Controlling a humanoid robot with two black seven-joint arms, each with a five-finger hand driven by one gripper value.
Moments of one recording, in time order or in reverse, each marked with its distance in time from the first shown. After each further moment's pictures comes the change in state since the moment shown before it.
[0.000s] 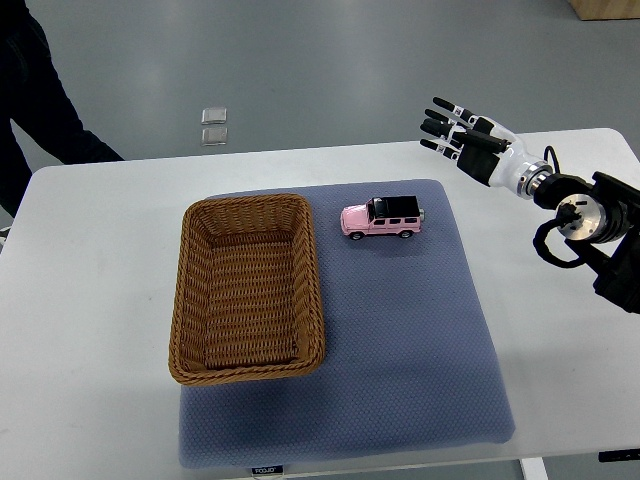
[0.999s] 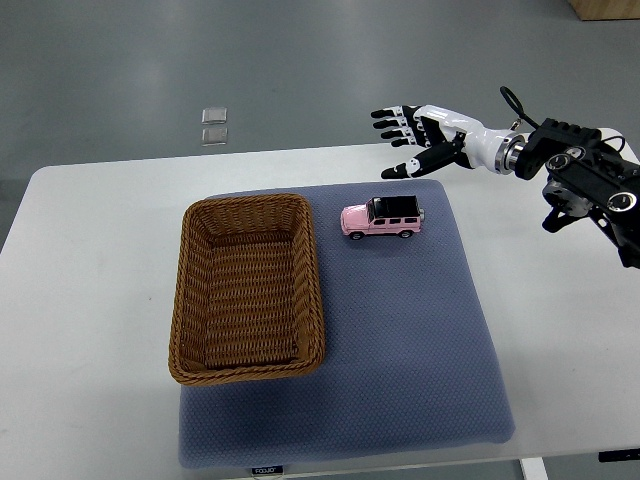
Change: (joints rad) left arm -0.005 0.000 0.003 -0.002 0.000 0.002 0.000; right arm 0.157 -0.014 -0.105 0.058 -0.968 0.028 0.152
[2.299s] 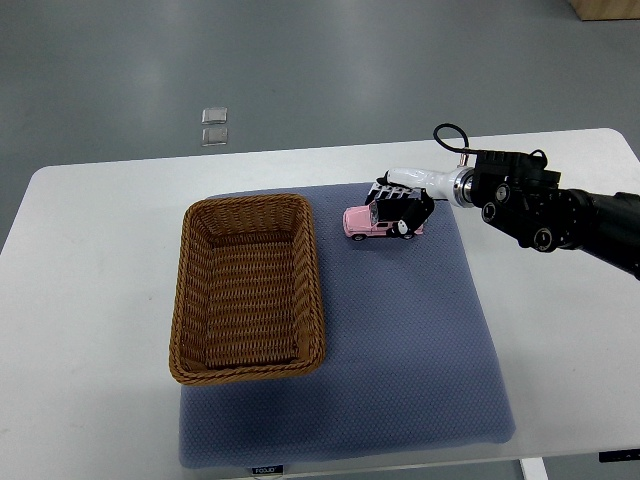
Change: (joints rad) left arm 0.000 0.000 0.000 0.000 0.000 0.000 0.000; right arm 0.098 0.147 -0.509 -0.138 -0.095 -0.213 -0.027
